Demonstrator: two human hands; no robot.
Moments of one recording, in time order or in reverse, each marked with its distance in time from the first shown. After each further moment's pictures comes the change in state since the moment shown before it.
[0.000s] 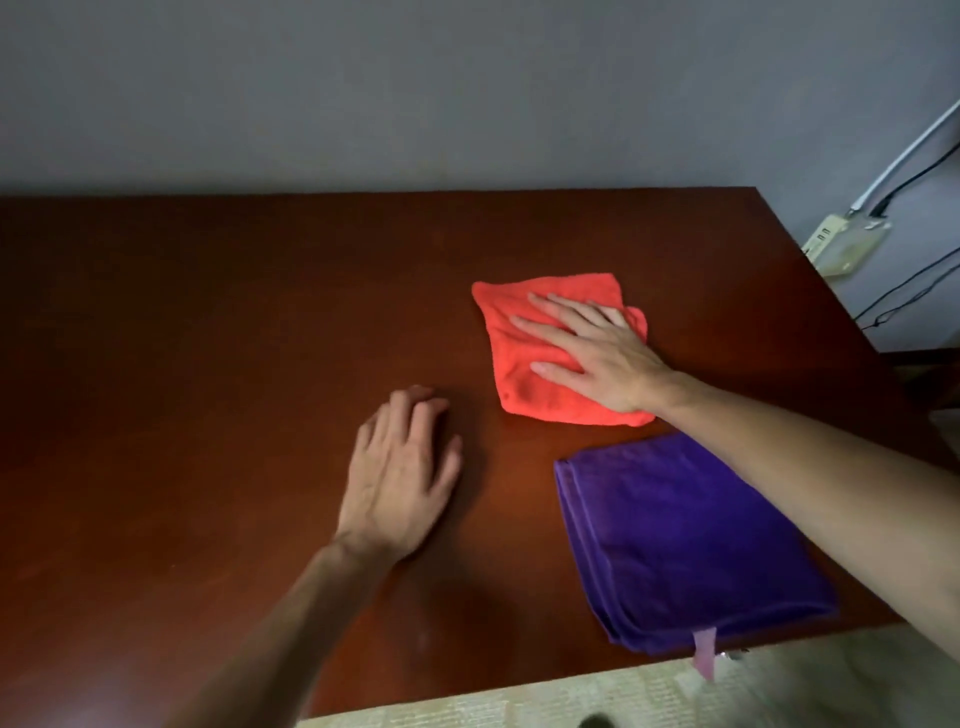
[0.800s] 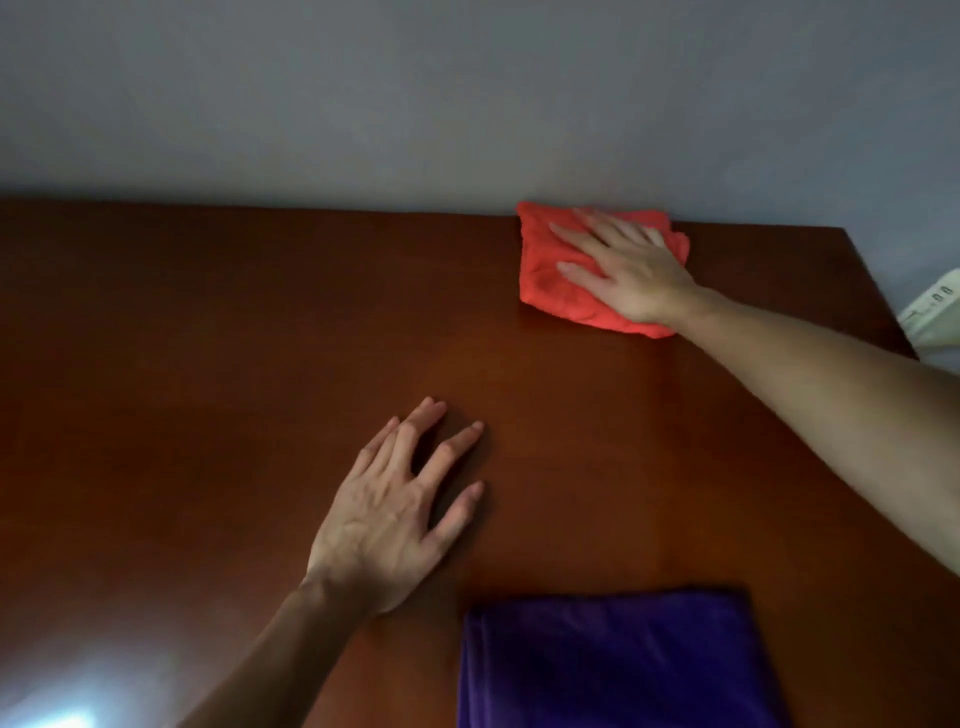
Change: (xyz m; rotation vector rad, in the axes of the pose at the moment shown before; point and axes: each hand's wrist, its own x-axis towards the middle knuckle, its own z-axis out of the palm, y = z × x) left_hand 0.079 0.049 0.049 0.110 -0.151 0.023; right_hand 0.137 0.165 -0.024 0.034 0.020 0.108
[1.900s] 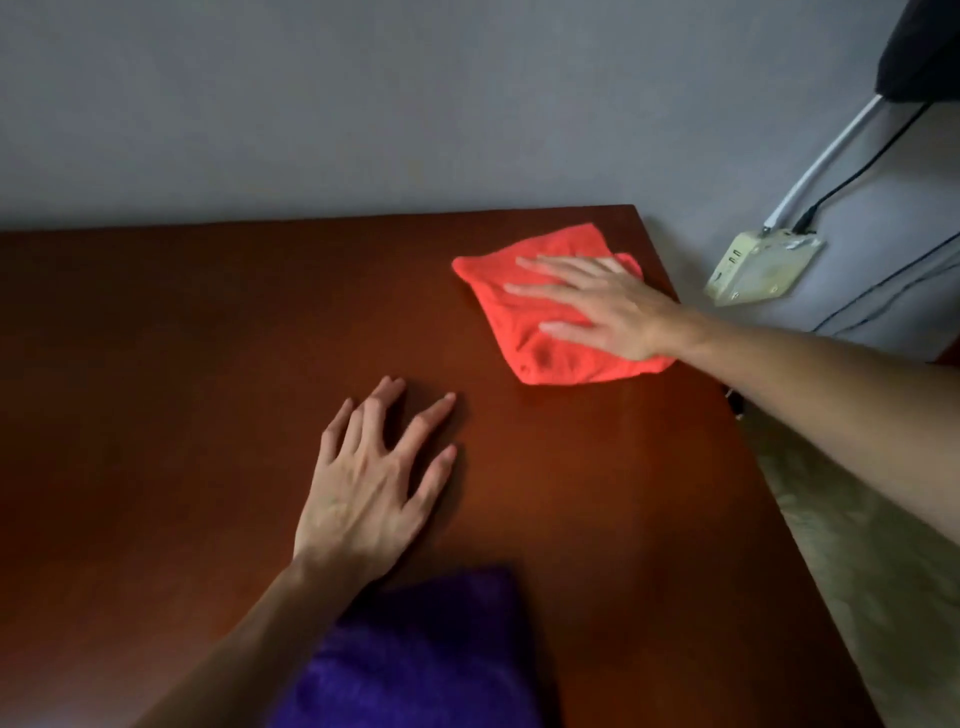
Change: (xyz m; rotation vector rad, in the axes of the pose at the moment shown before) left_hand 0.072 0.134 0.048 0.032 0.026 0.009; right_hand -0.138 0.148 -0.021 -0.056 -0.079 -0.245
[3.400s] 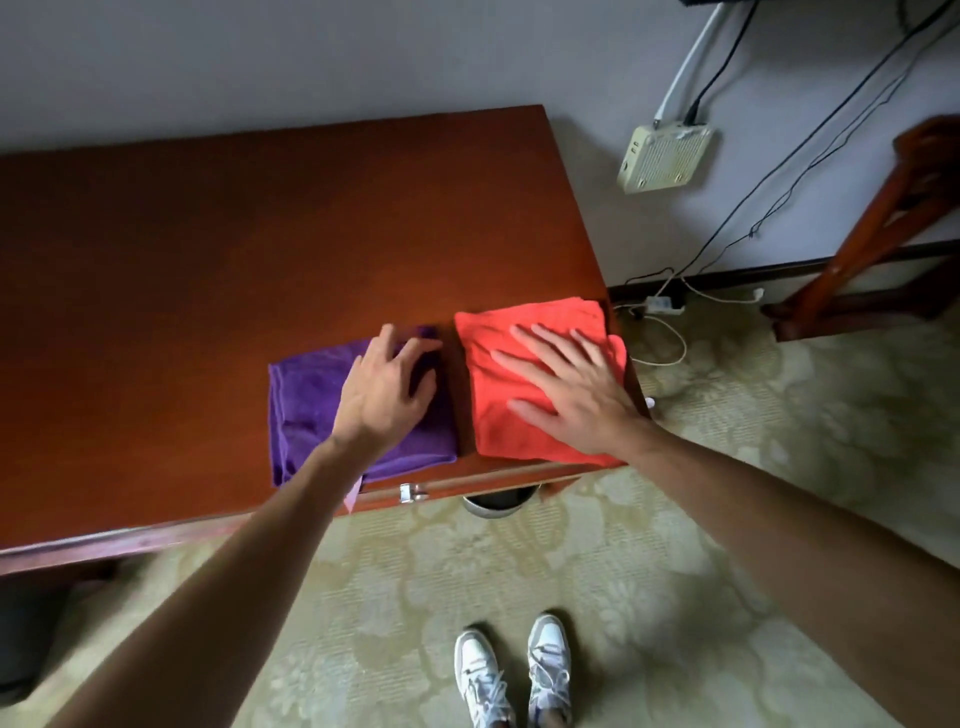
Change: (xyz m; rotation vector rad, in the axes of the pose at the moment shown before) left_hand -0.134 0.100 -0.028 -0.188 -0.018 0.035; right_hand -0.274 -0.217 0.040 0.042 0.099 0.241
